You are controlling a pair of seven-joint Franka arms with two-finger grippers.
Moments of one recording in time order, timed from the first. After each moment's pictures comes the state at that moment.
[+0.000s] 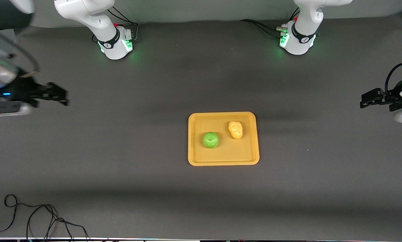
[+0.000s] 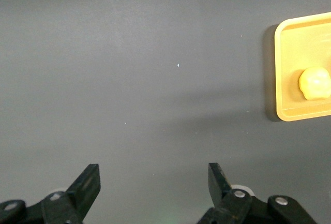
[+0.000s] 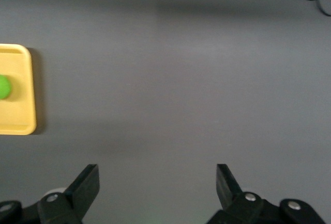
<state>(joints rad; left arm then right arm) -0.04 0.11 0.08 -1.54 -0.01 1.56 0.17 0.24 0.07 -0.20 -1.47 0.00 1.52 0.01</state>
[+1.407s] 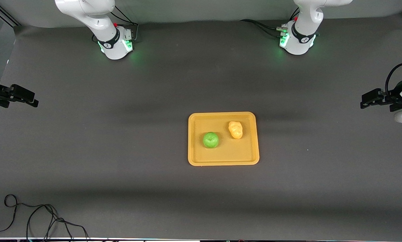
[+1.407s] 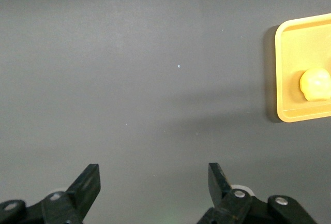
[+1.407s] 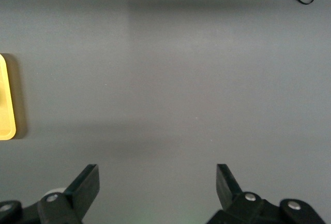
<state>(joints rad) -0.04 0.11 0.08 -1.54 0.00 1.57 0.17 0.00 0.06 -0.06 -1.49 0.00 1.53 -0.03</state>
